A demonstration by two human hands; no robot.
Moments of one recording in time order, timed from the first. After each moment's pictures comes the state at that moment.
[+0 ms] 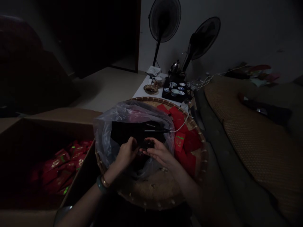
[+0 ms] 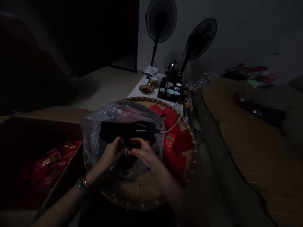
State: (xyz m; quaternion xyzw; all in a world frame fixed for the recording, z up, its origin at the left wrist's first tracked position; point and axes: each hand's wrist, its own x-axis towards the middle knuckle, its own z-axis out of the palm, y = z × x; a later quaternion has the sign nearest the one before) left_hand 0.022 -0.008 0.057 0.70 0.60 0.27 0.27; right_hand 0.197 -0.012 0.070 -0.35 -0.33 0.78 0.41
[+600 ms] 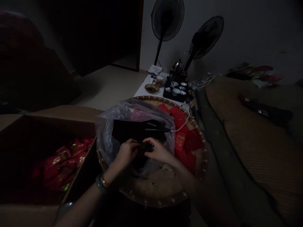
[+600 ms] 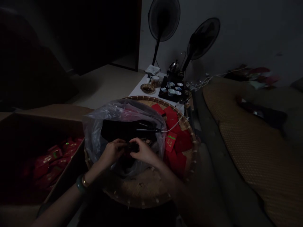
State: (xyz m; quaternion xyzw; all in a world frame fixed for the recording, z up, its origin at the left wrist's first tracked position) left_hand 0.014 -0.010 0.051 0.76 0.54 0.26 0.24; right_hand 0.196 -0.001 0.057 -0.45 -0.67 0.52 0.28
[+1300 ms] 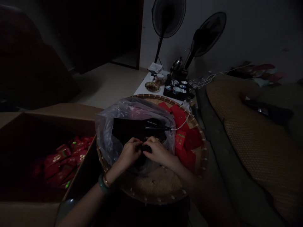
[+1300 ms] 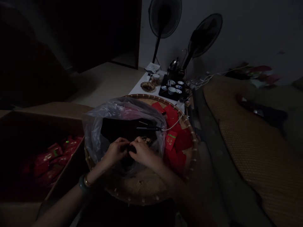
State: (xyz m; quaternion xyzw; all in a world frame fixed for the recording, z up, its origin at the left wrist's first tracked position) left_hand 0.025 -0.016 0.054 0.74 0.53 0.29 0.31; right_hand 0.192 -0.009 0.077 -0.47 -0.82 0.28 0.16
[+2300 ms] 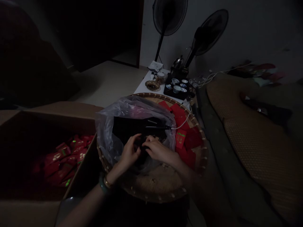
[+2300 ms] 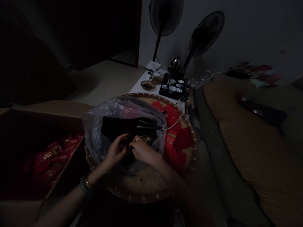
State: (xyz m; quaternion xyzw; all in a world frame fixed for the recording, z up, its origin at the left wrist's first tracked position) left_hand 0.026 -0.024 0.035 0.65 0.52 0.41 0.38; right_hand 0.189 -0.005 0.089 -0.42 -0.86 0.27 0.07
